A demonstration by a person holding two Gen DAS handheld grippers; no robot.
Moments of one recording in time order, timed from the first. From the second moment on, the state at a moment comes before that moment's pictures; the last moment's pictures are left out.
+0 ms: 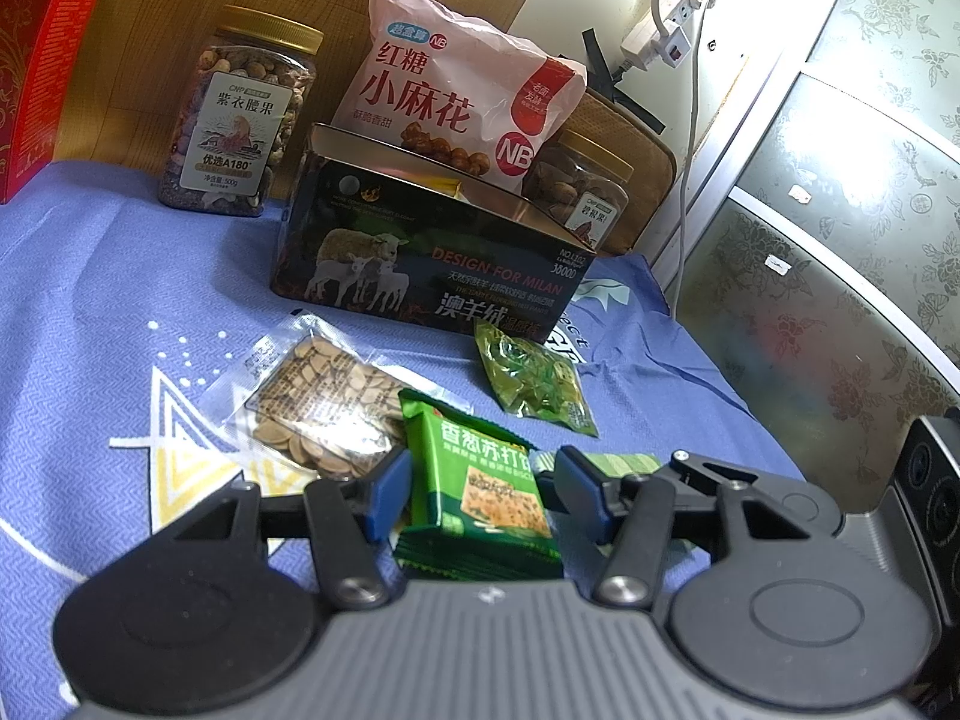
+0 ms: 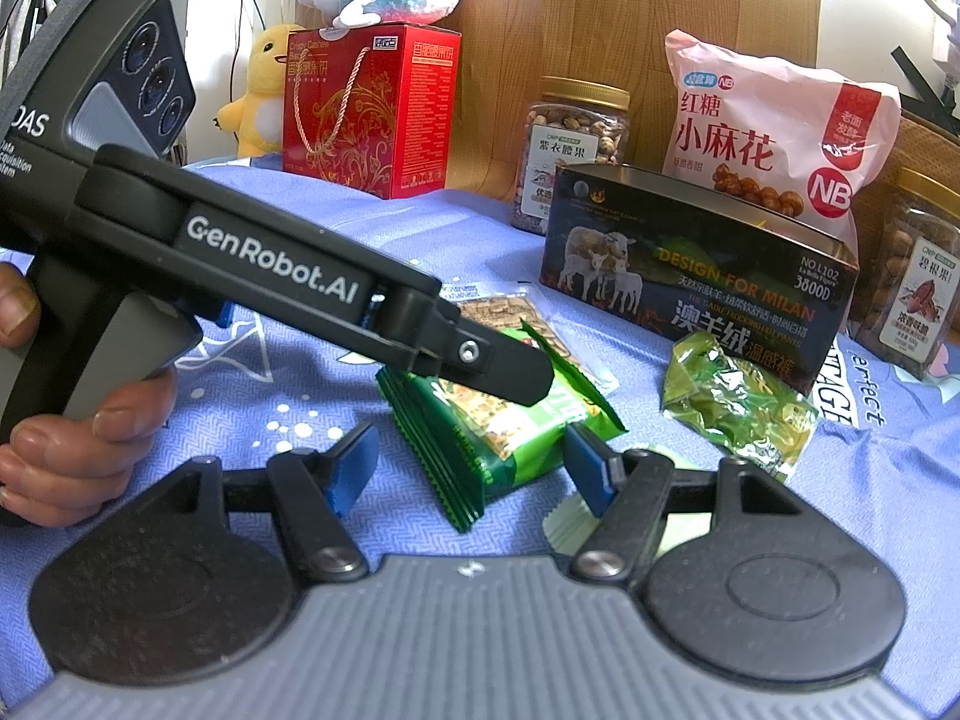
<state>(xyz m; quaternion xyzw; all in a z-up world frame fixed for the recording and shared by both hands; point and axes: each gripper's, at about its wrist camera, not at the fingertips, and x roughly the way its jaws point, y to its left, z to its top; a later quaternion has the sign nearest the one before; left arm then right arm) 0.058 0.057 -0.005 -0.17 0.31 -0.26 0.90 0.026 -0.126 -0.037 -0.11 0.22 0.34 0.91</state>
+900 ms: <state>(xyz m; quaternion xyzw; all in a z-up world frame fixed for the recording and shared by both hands) 0.056 0.058 -0.005 -0.17 0.31 -0.26 0.90 0.031 -0.128 -0.038 -0.10 0.23 0.33 0.91</state>
